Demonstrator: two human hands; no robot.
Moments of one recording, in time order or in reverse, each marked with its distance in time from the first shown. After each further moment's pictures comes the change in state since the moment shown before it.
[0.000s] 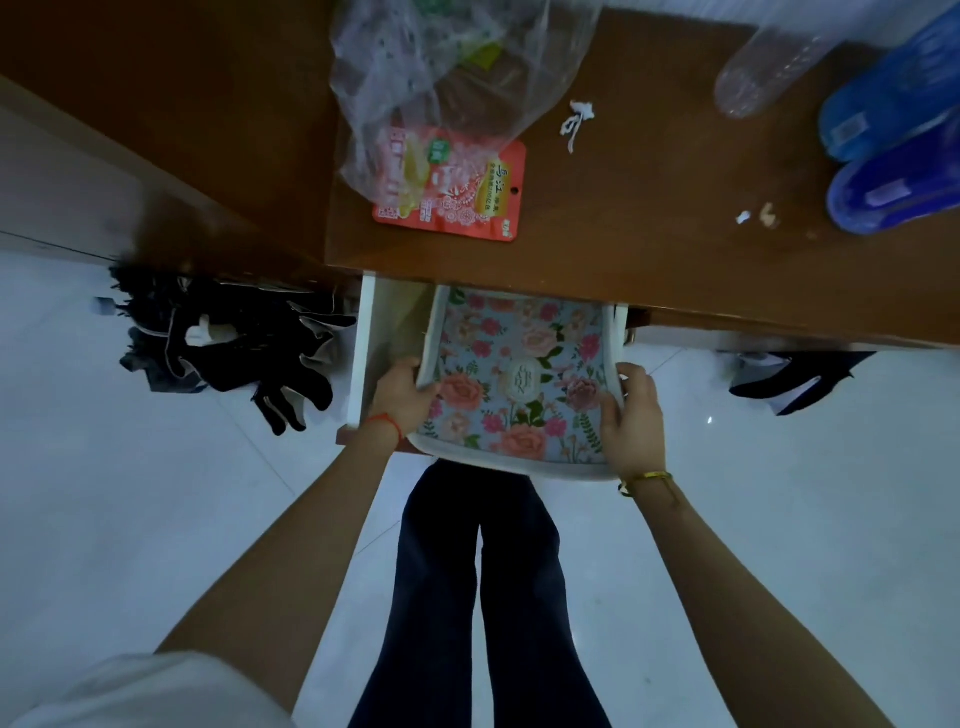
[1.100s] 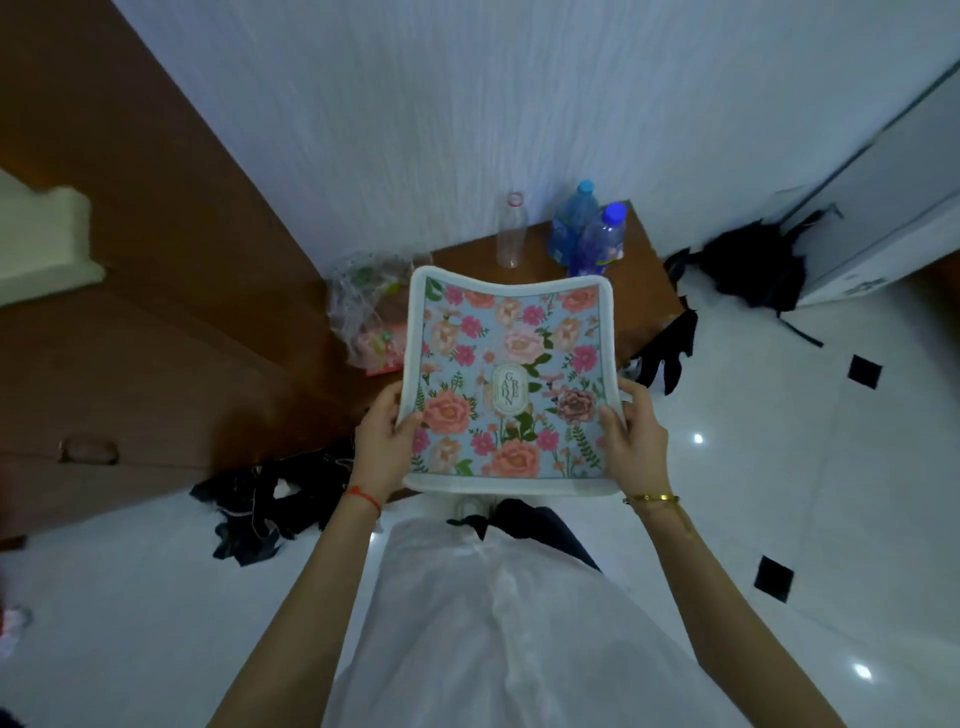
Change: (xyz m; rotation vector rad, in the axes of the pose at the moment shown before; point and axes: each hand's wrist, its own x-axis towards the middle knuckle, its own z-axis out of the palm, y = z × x) left_hand -0.341 0.171 -0.127 -0.130 0.008 0.604; right_hand -0.240 -0.151 -0.235 0.355 0.462 0.057
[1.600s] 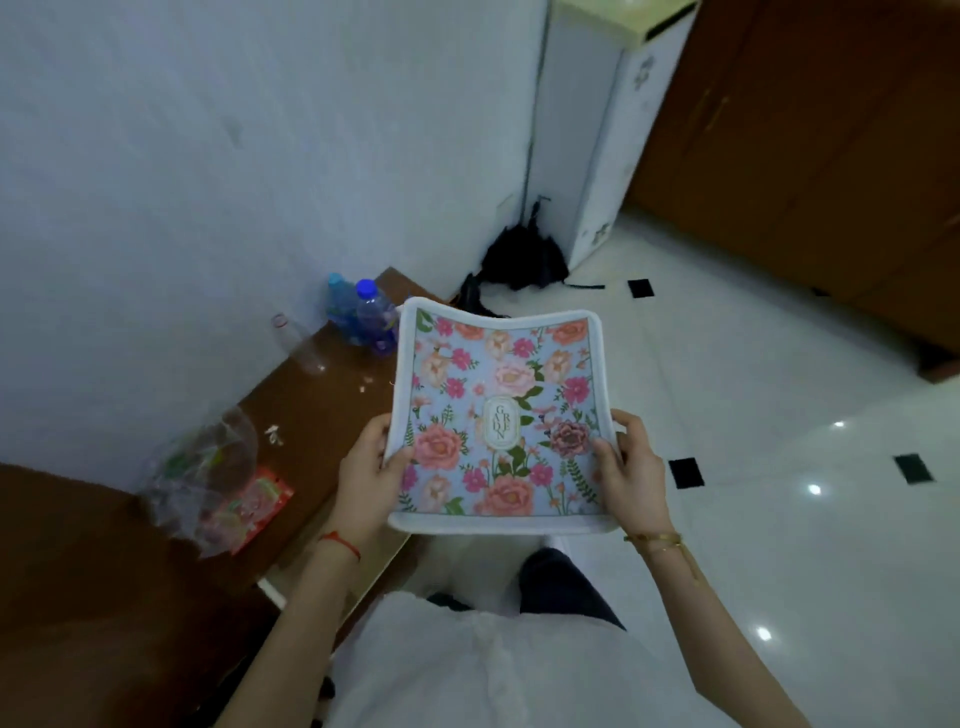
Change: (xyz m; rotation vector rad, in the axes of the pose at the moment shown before) left_hand -0.026 0.105 0.134 0.177 -0.582 0.227; right_hand -0.128 0.036 -0.145 0.047 0.545 0.243
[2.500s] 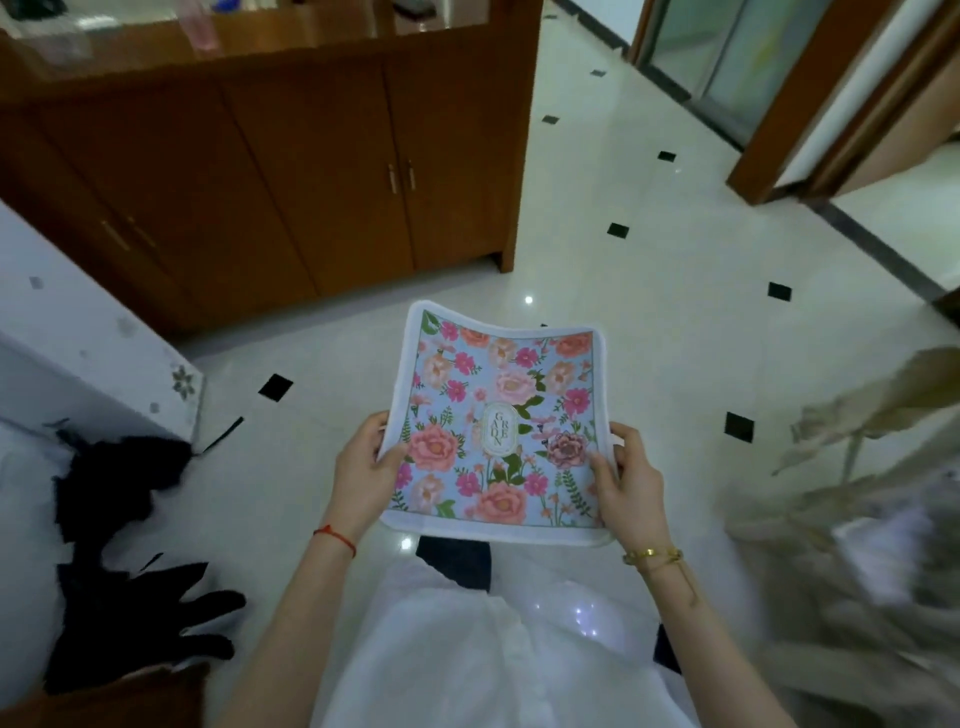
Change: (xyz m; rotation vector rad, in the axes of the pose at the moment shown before) left_hand 0.028 0.203 0.609 0.281 -0.845 0.387; right_hand -0.046 0.276 -0.413 0.031 0.856 0.575
